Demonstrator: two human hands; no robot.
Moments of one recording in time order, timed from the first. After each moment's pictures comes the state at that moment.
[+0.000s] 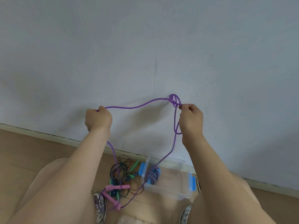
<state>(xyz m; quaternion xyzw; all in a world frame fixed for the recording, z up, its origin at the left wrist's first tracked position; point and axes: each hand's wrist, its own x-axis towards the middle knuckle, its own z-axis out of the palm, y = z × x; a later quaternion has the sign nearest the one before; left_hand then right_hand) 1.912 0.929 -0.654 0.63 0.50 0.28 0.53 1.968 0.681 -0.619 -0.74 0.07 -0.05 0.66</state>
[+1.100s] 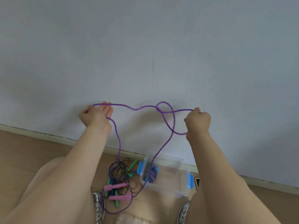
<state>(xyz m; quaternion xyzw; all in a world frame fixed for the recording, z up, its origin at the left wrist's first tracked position) 1.916 0.924 -0.646 0.25 0.33 0.36 0.83 1.983 0.660 -0.625 -0.72 0.22 -0.04 0.66</state>
